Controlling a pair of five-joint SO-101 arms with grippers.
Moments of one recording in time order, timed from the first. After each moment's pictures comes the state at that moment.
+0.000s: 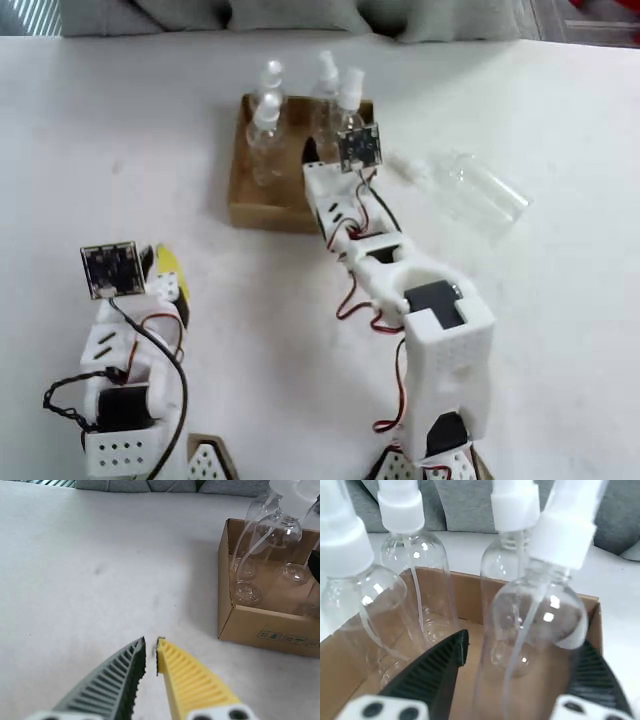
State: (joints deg) left arm -11.2 -104.0 97.1 43.1 6.6; right arm -19.8 26.9 30.2 -33.5 -1.4
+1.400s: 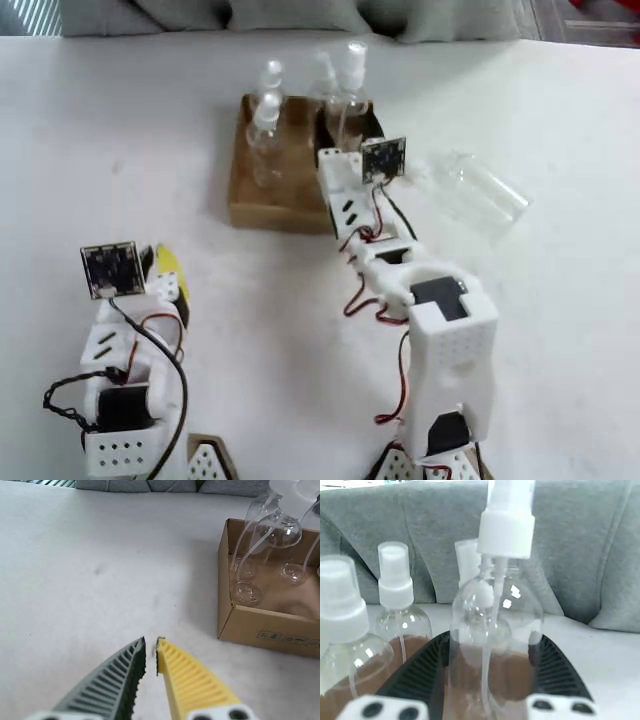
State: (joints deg) left arm -11.2 -104.0 97.1 43.1 6.6; right arm -16.9 29.9 32.3 -56.8 -1.4
